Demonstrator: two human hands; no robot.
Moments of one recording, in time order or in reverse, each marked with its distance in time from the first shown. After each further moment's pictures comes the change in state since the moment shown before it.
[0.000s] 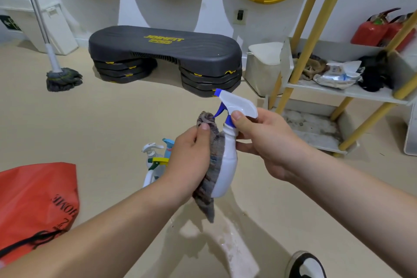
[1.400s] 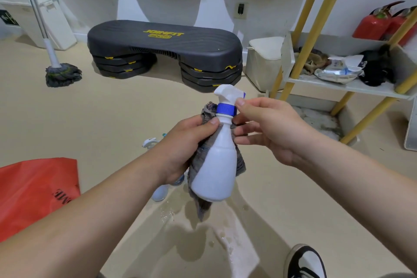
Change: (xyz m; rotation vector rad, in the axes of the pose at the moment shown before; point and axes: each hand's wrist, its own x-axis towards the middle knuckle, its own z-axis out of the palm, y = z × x) left_hand 0.015 0.006 -0.024 -0.358 -0.393 -0.140; right_hand 0.010 -0.009 -0.013 0.042 0.009 0.072
